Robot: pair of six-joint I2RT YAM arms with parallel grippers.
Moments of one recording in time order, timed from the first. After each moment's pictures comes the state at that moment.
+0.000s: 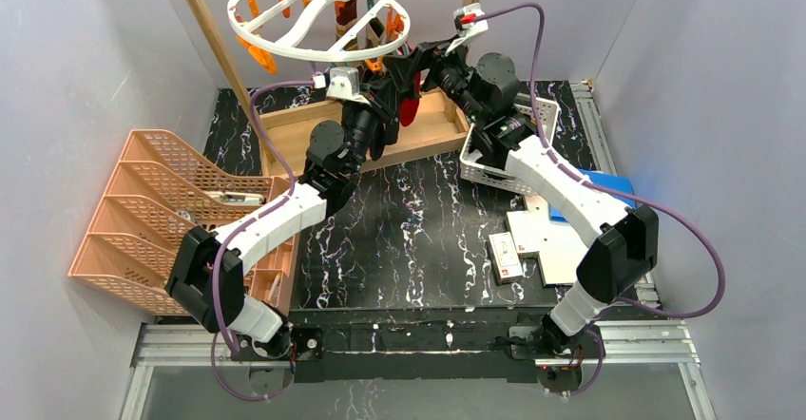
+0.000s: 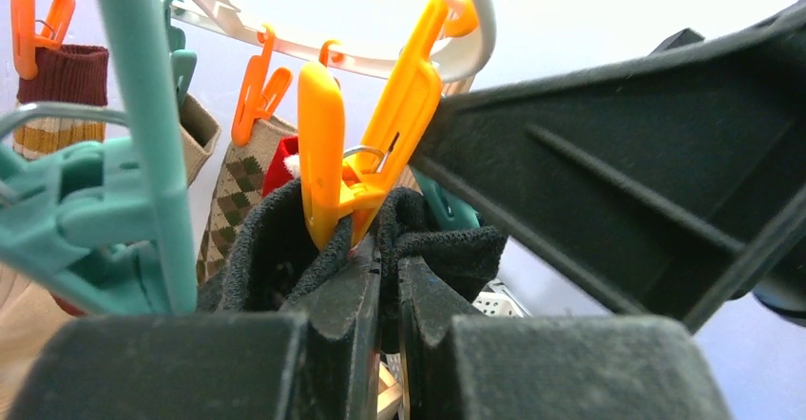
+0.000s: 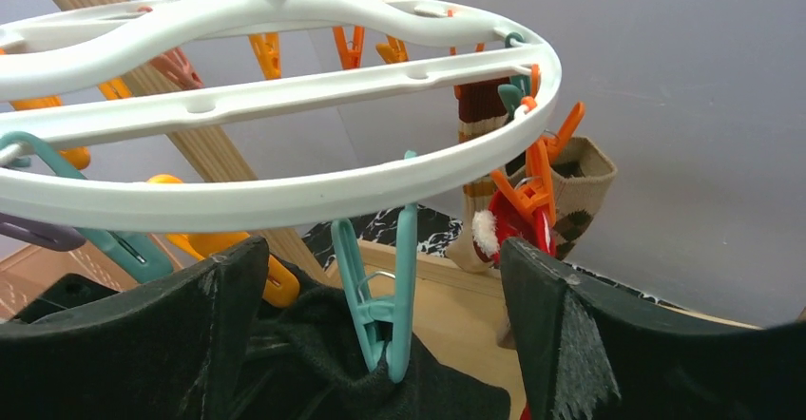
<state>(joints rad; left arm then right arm) -0.65 1.46 1.08 0.79 -0.24 -0.22 0.64 1.62 1.56 0.31 -0.10 0.30</state>
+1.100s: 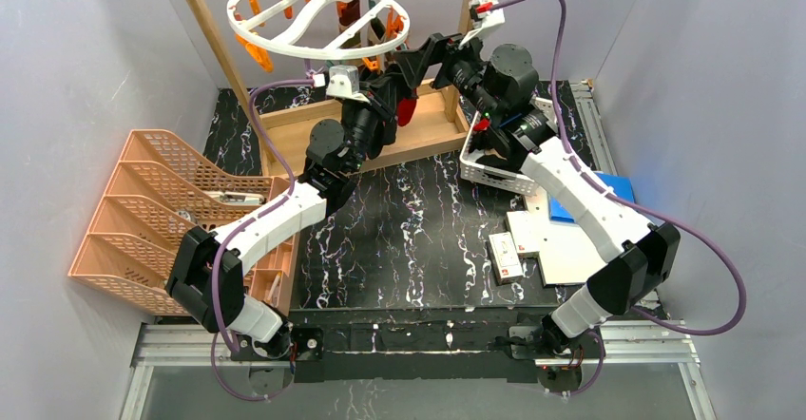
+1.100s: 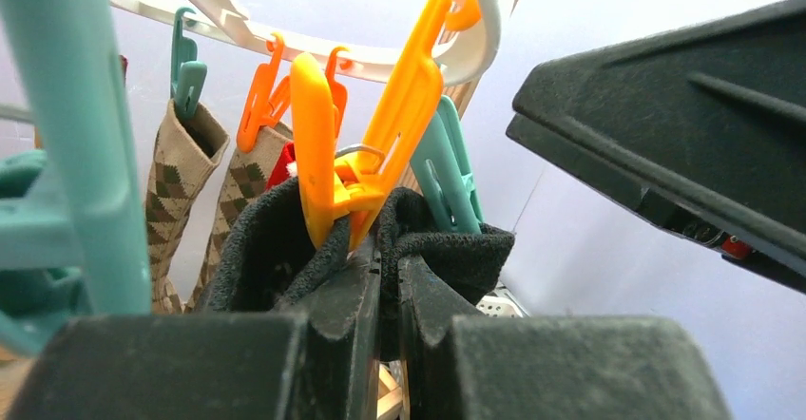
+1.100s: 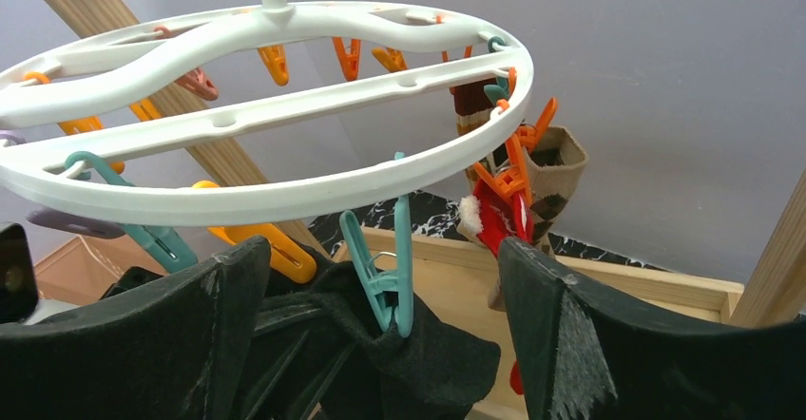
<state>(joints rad) -0.65 1.46 1.09 0.78 -0.25 -0.22 0.64 1.55 1.63 0.09 -0.06 0.33</state>
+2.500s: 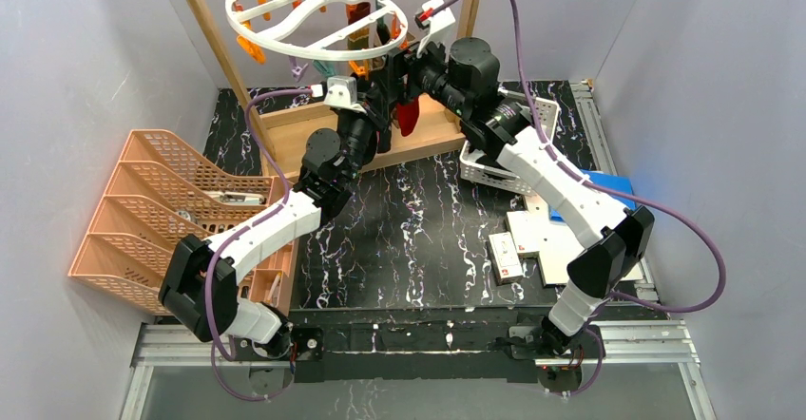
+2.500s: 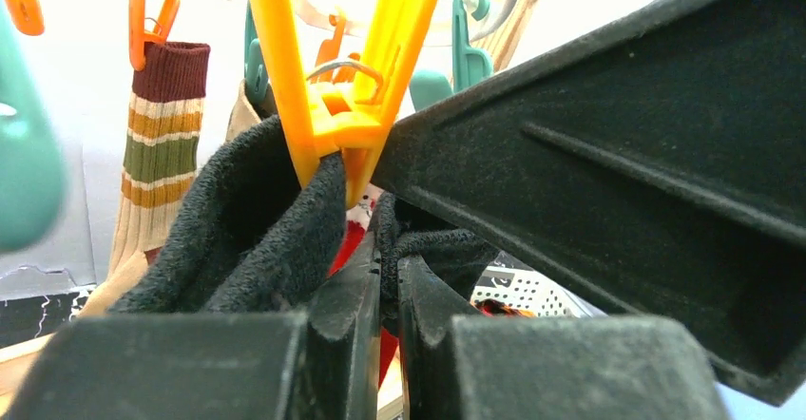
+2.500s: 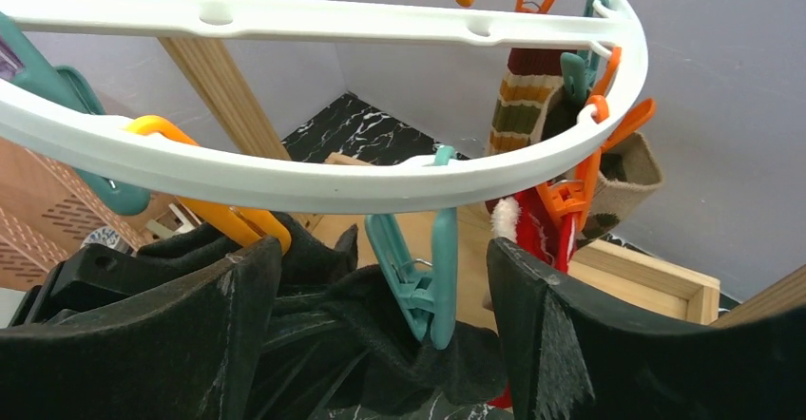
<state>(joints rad) -0.65 1.41 1.01 0.77 -0.28 -0.16 0.73 1.68 1.83 -0.13 -0.06 0.12</state>
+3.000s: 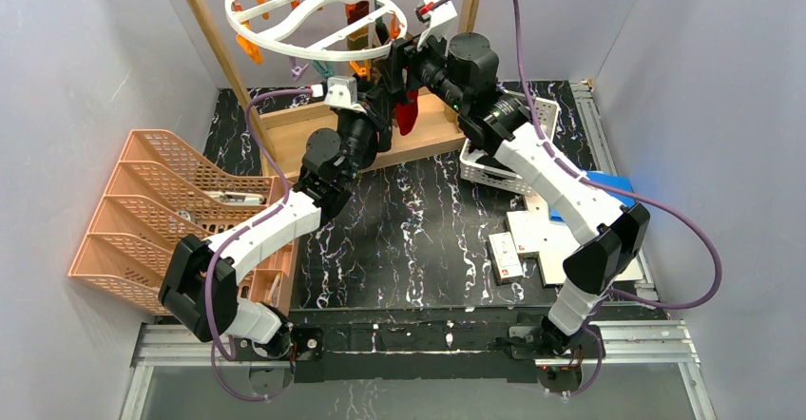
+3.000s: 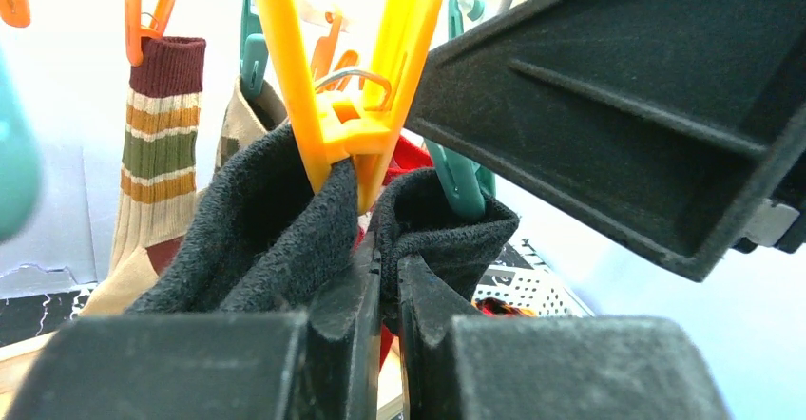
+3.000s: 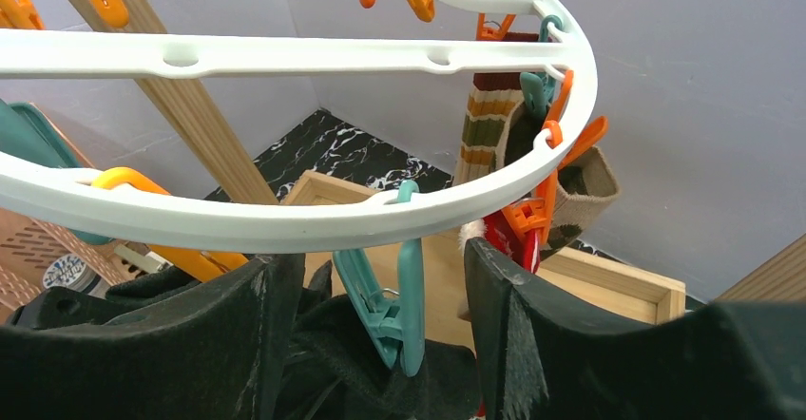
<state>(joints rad) -0.64 1.41 1.01 0.76 -0.28 -0.16 0.73 1.70 1.88 -0.13 0.00 0.10</state>
